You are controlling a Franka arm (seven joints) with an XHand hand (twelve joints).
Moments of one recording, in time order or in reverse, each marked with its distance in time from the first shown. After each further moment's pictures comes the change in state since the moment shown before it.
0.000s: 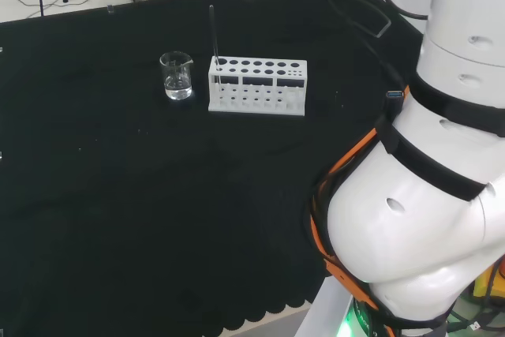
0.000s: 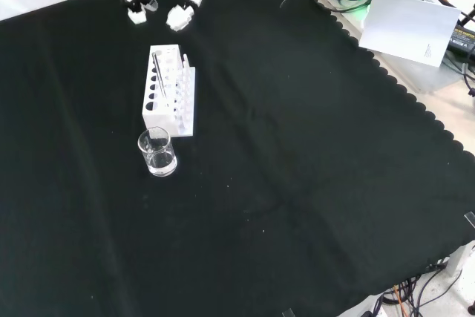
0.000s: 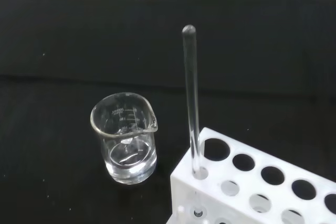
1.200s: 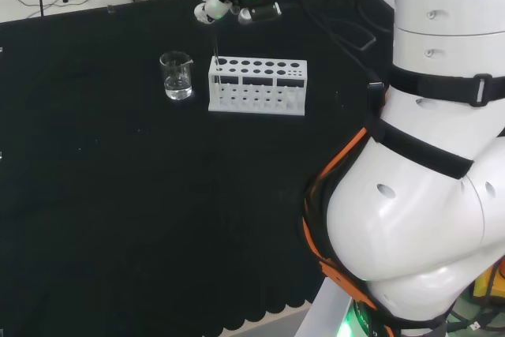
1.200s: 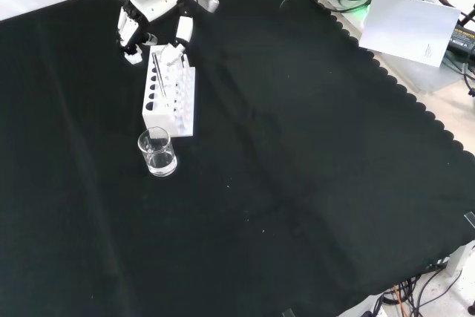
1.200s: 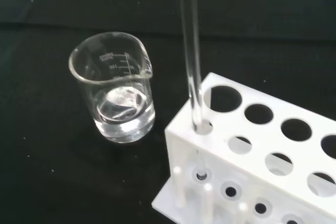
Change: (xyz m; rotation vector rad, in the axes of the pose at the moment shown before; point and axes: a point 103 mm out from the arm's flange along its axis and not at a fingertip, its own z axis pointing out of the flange) arm -0.012 0.034 0.069 0.102 0.026 -0.026
